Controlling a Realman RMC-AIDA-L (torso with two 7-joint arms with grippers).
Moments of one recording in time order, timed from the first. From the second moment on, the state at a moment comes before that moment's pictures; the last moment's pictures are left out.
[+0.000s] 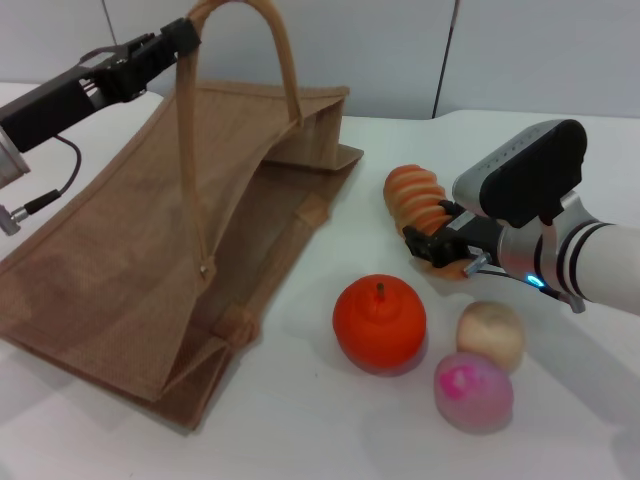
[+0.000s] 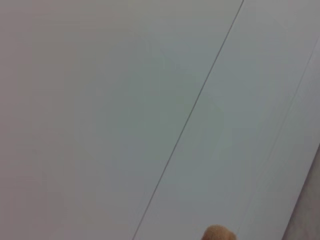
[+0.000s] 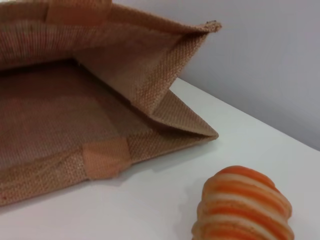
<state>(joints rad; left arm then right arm) -0.73 -2.02 2.86 -0.51 -0.87 1.75 -1.46 0.63 1.99 -2.14 -0.81 -2.23 -0.20 2.70</state>
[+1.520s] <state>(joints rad) -0.78 -1.99 2.86 -0.51 -0.91 1.90 -1.51 0.45 2.02 -2.09 -1.35 -2.22 -0.55 2.14</state>
